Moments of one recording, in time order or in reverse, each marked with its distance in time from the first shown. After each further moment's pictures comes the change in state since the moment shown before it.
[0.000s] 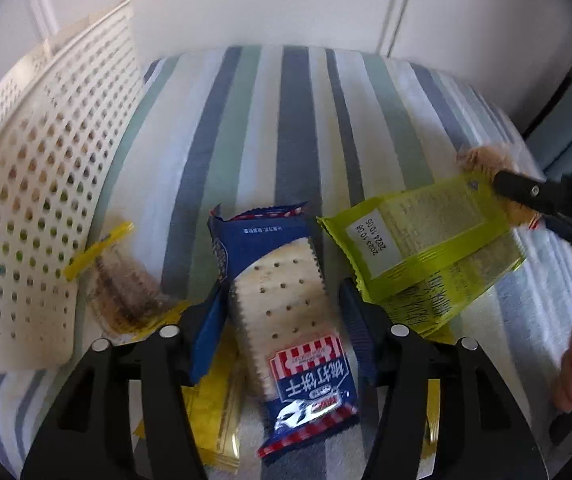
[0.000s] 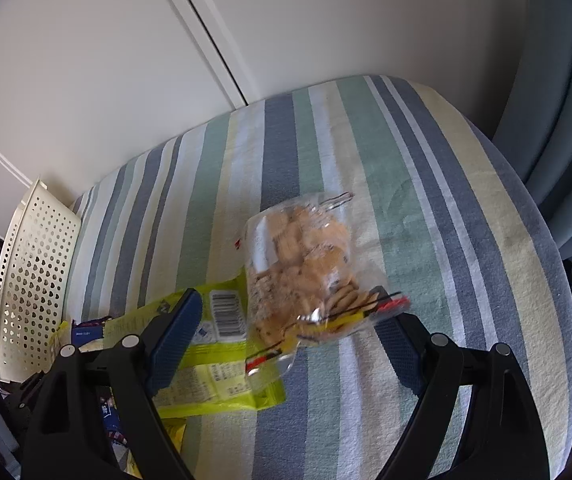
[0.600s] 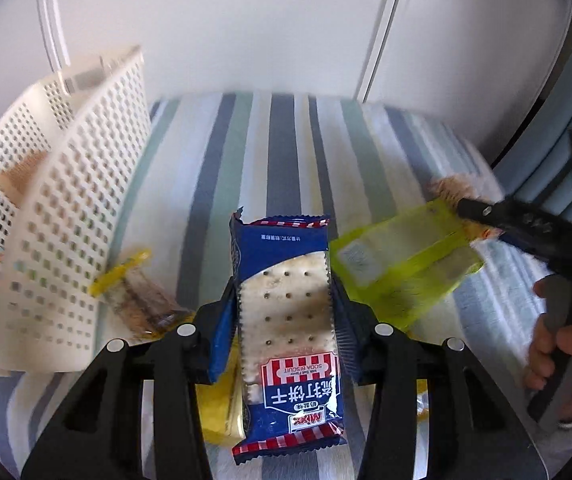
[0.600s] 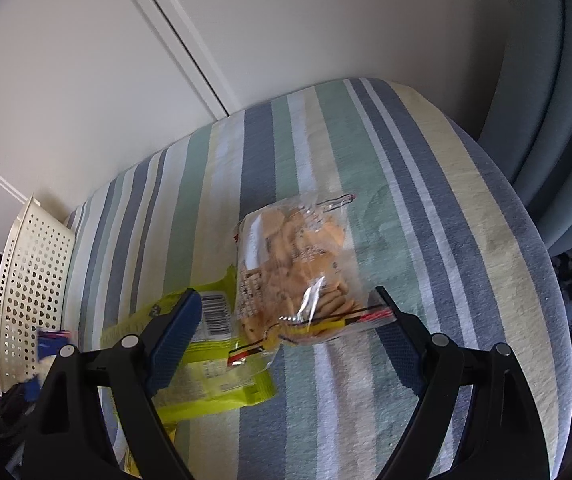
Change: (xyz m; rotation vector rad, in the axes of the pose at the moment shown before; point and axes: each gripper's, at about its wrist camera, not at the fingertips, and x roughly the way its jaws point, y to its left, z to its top) left arm -0.052 0.031 -0.006 -0.023 -0.150 -0.094; right arm -0.002 -0.017 0.006 0.043 -0.013 -0.005
